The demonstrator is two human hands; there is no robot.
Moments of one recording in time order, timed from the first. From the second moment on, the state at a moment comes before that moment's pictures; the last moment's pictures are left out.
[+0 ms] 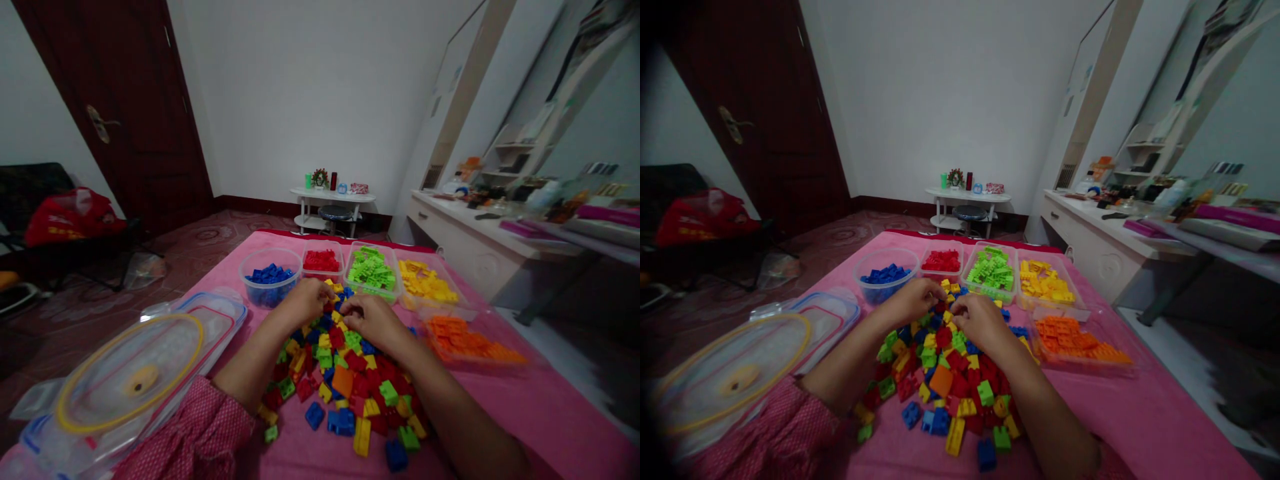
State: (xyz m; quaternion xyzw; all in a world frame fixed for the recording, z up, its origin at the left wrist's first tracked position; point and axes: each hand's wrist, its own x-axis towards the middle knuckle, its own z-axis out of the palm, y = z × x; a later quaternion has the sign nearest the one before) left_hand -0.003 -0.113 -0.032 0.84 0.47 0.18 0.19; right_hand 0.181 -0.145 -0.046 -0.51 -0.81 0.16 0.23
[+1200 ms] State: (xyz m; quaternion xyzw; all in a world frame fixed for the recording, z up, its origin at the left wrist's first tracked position) left_hand -0.037 -0.142 0.018 0.82 0.57 -0.04 0.07; right_hand 0.175 -0.150 -0.055 -0.54 -0.82 0.06 0.18
